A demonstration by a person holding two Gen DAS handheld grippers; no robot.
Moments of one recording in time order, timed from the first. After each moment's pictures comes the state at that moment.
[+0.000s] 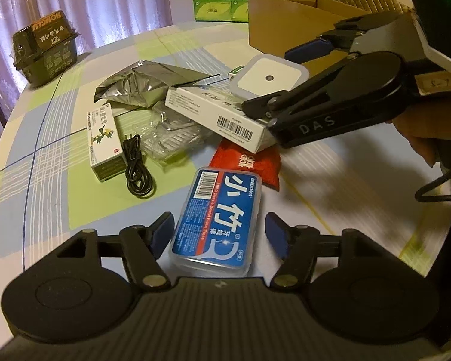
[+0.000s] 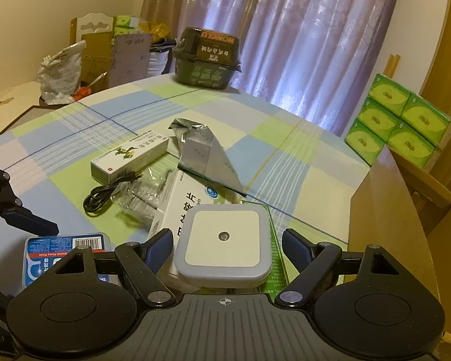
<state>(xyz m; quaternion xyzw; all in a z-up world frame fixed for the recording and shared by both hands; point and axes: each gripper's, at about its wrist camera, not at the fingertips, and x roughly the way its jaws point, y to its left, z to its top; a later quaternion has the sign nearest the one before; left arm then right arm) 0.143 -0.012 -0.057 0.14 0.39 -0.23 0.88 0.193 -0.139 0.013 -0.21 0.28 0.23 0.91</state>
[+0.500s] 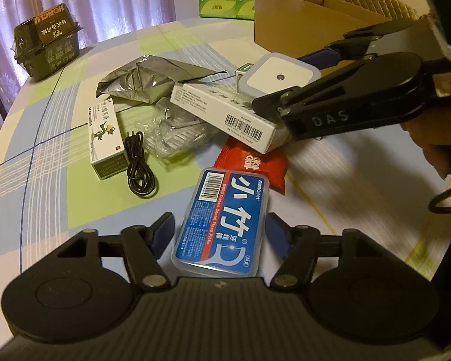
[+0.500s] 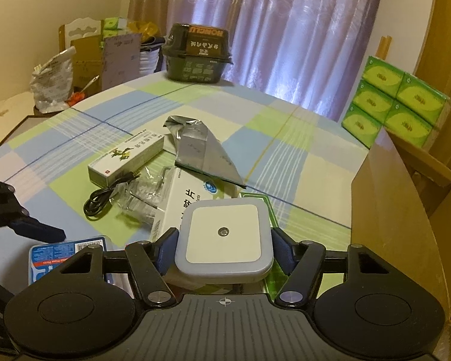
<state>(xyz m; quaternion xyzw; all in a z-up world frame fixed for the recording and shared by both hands) 0.154 -0.009 -0.062 0.13 0.41 -0.23 0.88 0.195 -0.143 0.015 -0.17 0.31 0.22 0.91</state>
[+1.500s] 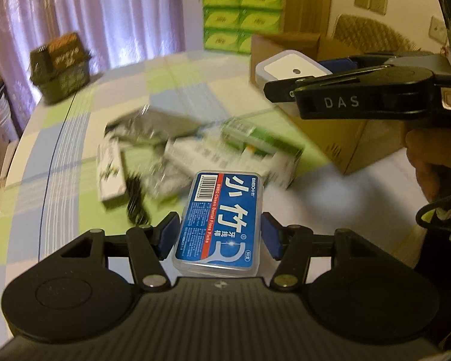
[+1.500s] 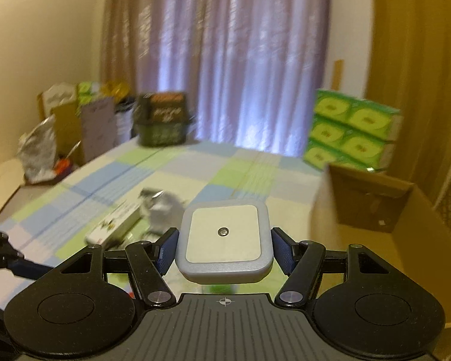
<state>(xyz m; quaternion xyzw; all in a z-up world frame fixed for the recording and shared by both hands) 0.132 -0.041 0.014 0.10 0.36 -0.21 0.90 0.170 -0.205 0.095 -0.08 0.23 0.18 0.95</state>
